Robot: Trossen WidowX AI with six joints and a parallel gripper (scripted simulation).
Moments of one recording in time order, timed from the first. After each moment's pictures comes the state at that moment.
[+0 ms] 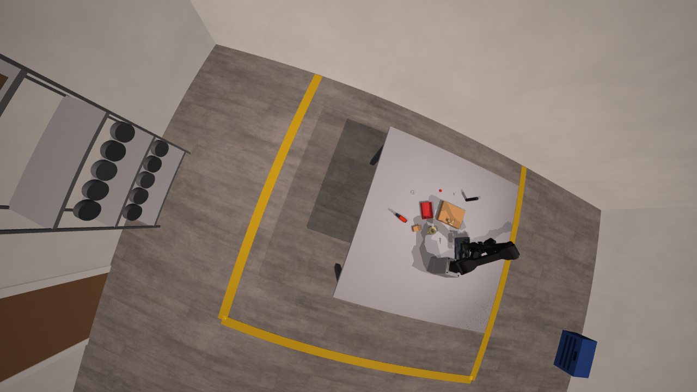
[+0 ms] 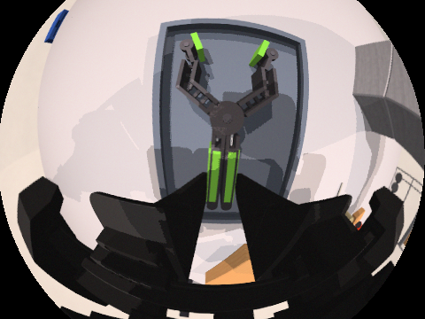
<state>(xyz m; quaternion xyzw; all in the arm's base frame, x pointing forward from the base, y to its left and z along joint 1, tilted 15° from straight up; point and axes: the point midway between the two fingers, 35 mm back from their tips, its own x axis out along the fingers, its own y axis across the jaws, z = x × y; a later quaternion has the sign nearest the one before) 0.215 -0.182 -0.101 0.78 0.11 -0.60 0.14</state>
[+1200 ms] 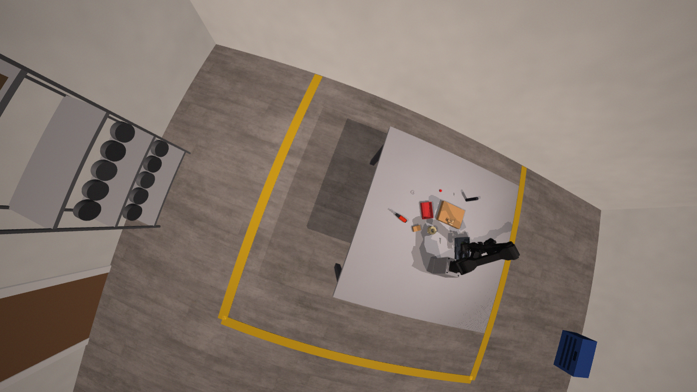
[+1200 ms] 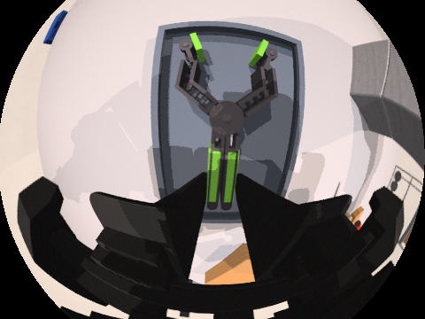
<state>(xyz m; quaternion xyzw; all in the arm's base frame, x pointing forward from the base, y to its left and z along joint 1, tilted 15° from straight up) 0.213 -0.181 -0.100 0.78 0.12 -0.60 0.14</state>
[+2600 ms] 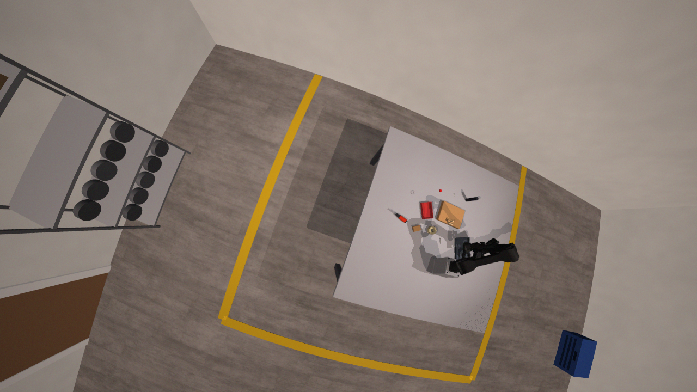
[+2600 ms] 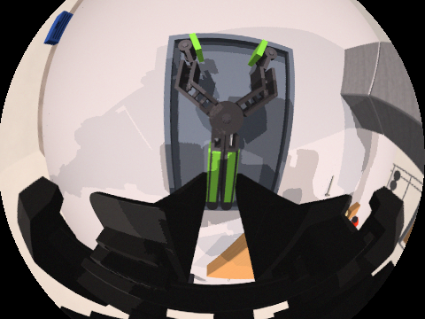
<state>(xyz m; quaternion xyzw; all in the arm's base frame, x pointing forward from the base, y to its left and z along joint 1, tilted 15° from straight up) 0.209 -0.184 -0.079 0.78 0.12 -0.60 0.14</state>
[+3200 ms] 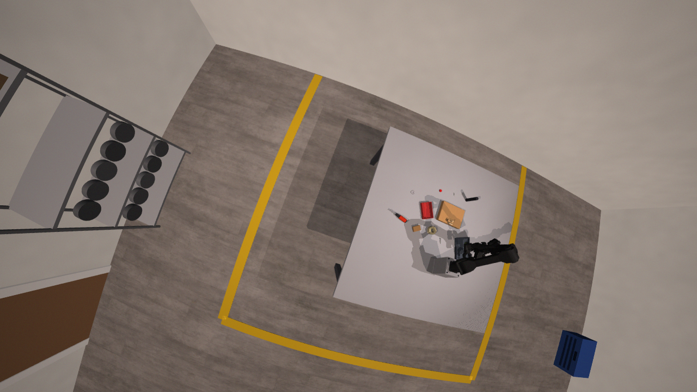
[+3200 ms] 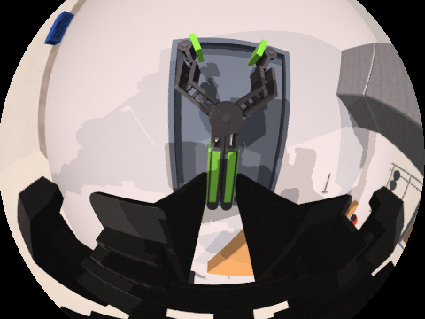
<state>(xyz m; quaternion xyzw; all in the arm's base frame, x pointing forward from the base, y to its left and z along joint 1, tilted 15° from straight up) 0.207 -0.185 -0.070 0.78 0.12 -0.60 0.14</state>
